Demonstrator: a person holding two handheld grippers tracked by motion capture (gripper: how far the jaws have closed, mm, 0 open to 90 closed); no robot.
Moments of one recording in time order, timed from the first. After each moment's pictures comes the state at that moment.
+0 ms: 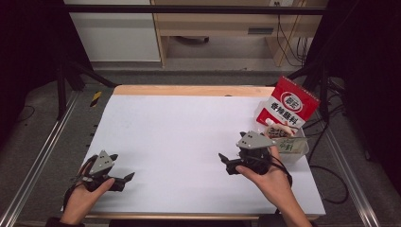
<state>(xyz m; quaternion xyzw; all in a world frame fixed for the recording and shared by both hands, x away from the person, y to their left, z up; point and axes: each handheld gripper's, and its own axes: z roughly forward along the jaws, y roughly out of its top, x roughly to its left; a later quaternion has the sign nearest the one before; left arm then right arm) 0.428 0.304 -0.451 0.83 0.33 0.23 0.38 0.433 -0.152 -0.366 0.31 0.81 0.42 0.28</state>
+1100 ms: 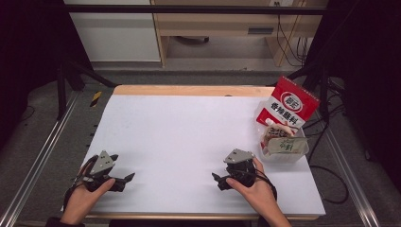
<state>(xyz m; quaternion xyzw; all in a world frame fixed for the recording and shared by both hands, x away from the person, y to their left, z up) 0.428 0.304 -0.453 0.84 0.33 0.23 0.37 0.436 -0.134 -0.447 0.34 0.84 0.37 0.20</state>
